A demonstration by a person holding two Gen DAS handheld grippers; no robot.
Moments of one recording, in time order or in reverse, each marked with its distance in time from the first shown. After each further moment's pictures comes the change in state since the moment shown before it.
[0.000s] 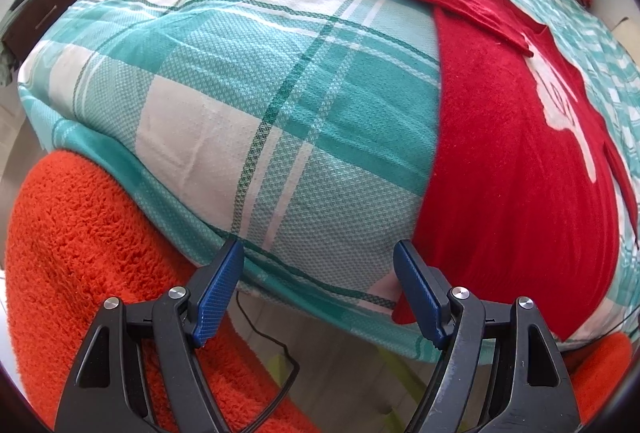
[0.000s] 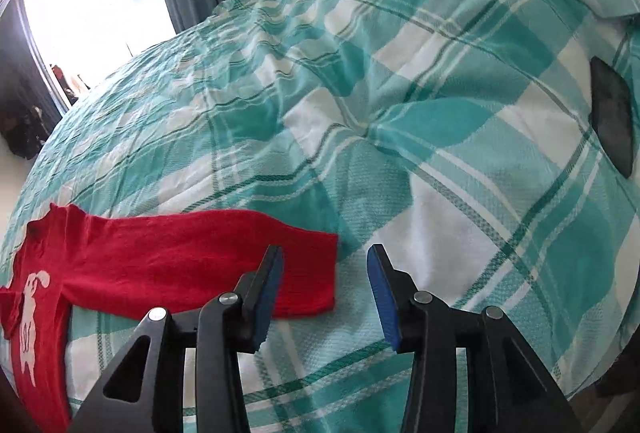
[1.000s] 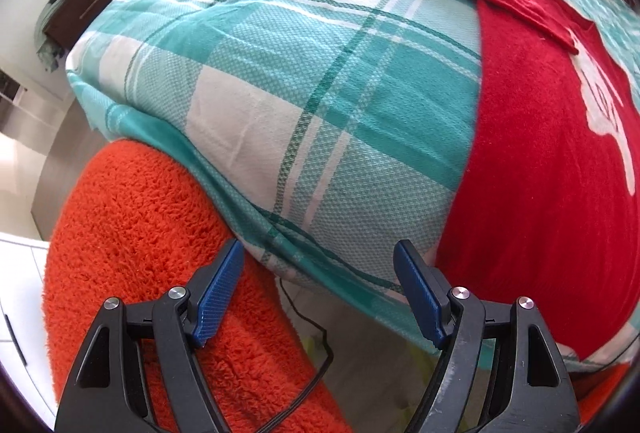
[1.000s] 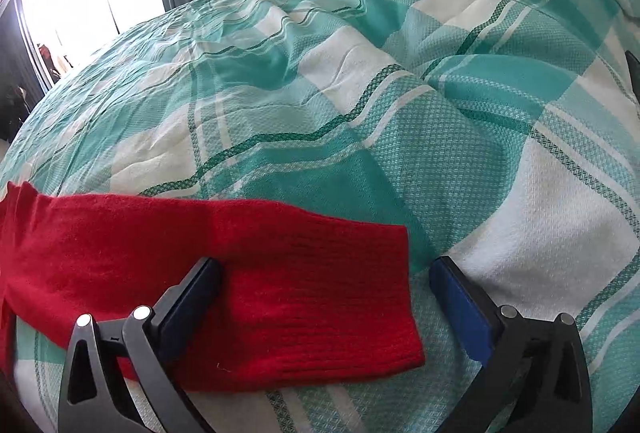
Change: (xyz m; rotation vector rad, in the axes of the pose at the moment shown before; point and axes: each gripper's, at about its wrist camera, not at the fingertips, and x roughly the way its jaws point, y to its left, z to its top) left arm 0.002 -0.022 0.002 -0.073 0.061 0.214; right arm 0.086 0.015 -0.021 0.006 0.044 -0.114
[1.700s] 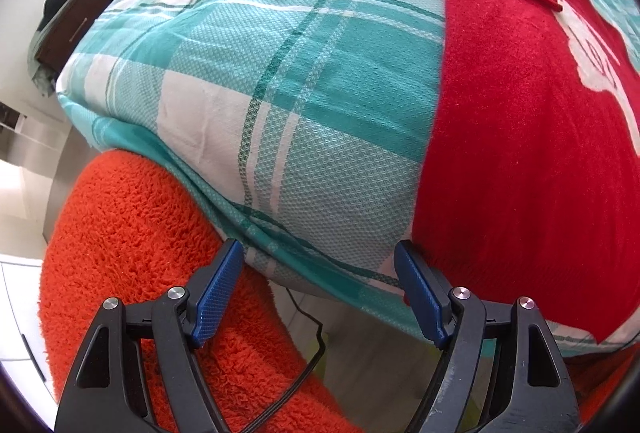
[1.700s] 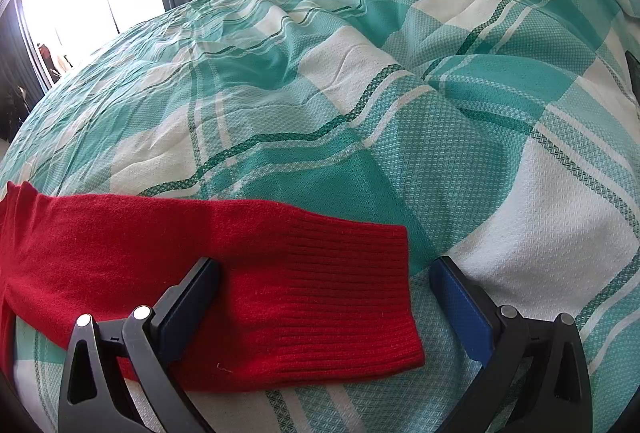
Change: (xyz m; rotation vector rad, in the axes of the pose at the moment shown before) left arm 0.002 -0.023 -0.007 0.100 0.006 0.024; right arm 0.001 0.001 0.000 -0.001 -0.001 0.000
